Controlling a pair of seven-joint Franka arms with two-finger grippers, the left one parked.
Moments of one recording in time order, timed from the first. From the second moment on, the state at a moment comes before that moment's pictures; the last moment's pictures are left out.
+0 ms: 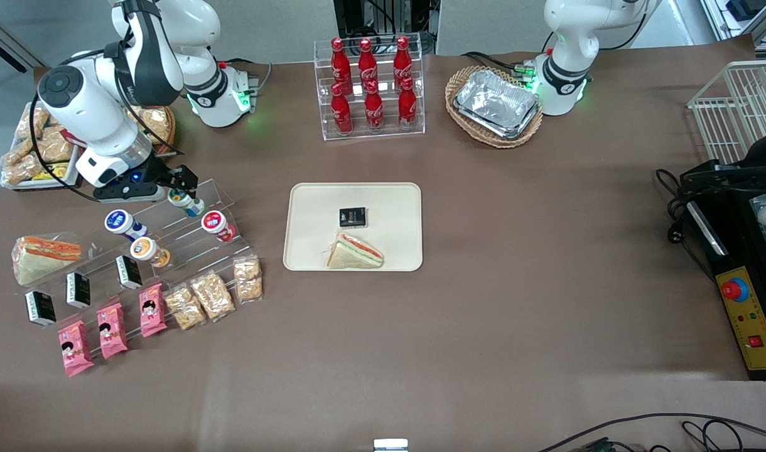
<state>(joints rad) -0.11 -0.37 0.19 -2.57 0.08 2.28 -0.02</state>
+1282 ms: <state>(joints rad) -0.11 -0.38 0.21 -2.61 0.08 2.30 0.00</state>
